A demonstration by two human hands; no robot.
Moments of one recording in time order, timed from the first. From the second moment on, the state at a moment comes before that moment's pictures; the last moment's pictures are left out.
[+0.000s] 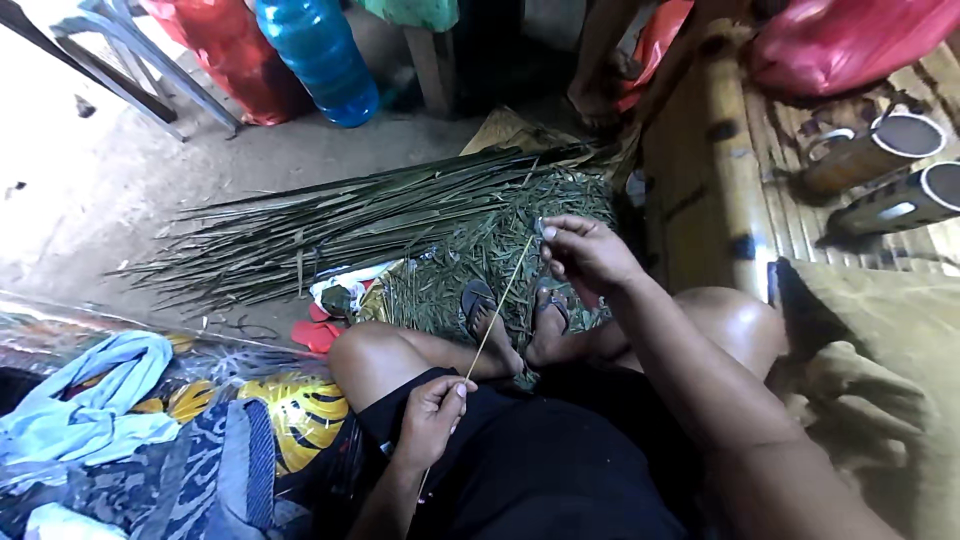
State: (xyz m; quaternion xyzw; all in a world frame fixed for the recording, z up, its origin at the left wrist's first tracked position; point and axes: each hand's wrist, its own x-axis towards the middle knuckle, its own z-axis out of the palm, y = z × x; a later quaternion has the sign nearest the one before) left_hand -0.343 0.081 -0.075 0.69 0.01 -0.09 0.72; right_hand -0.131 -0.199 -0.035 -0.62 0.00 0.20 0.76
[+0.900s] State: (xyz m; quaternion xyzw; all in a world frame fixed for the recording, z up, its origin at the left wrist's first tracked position) left_hand -0.355 0.084 -0.081 0.71 0.04 -0.09 0.69; right_hand -0.114 -0.207 -0.024 -0.62 0.06 0.16 0.76
